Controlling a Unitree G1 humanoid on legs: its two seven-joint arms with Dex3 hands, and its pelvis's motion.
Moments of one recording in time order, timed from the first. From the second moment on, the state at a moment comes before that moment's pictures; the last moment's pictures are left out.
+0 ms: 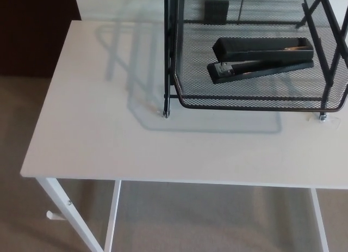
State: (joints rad) left_arm 0.20 0.72 0.25 1.06 -0.06 0.03 -0.22; right_arm 0.47 -0.43 -0.57 0.22 -0.30 0.59 0.23
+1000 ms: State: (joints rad) left_arm 0.20 0.72 0.26 1.02 -0.06 0.04 -0.23; right_arm 0.52 -0.46 -0.48 0.18 -0.19 0.54 0.21
